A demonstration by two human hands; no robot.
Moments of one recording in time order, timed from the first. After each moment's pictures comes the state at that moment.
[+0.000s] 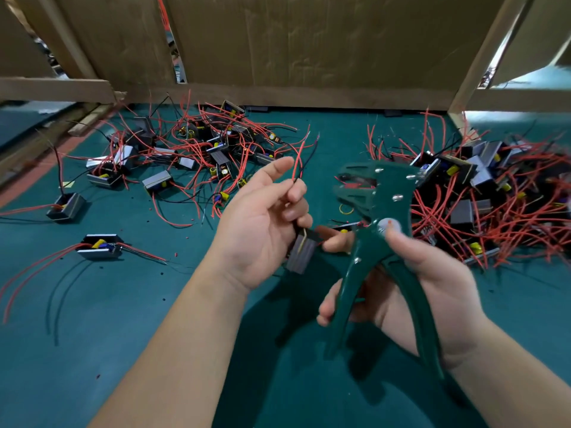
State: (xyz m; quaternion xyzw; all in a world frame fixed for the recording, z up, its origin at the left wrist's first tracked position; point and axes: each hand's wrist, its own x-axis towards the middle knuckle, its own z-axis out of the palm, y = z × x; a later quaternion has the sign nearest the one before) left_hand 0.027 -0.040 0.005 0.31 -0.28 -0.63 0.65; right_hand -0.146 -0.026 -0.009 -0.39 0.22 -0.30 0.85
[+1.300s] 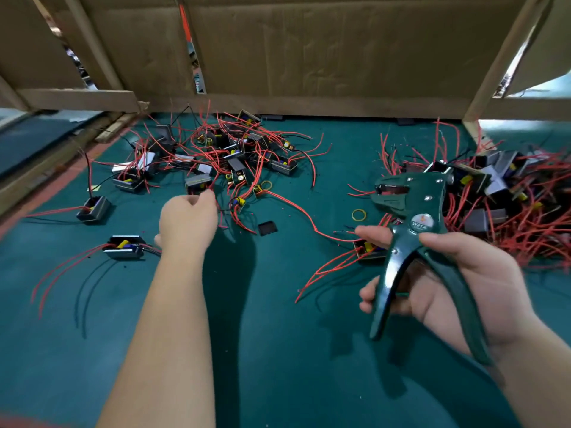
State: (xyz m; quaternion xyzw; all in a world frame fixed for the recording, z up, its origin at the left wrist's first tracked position) left_hand 0.127 -0.056 -0.028 0.85 -0.26 -0.15 0.43; right_hand -0.166 -0.037 0.002 -0.37 0.31 -0.34 0.81
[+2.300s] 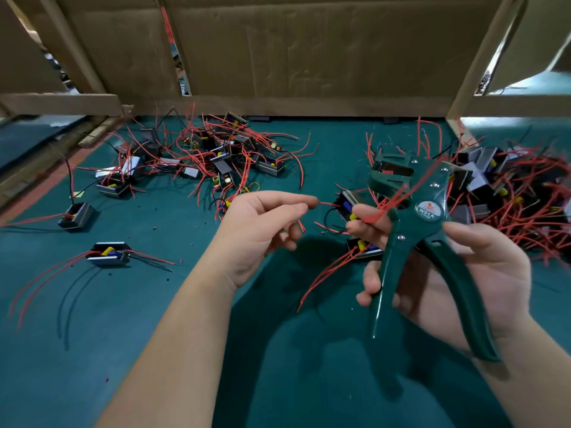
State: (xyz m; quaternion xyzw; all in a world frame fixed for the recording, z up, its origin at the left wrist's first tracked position) left_hand 0.047 -0.042 -0.007 0.48 -0.45 -0.51 0.55; right_hand -0.167 -0.041 0.007 -0.30 0.07 -0.33 0.89
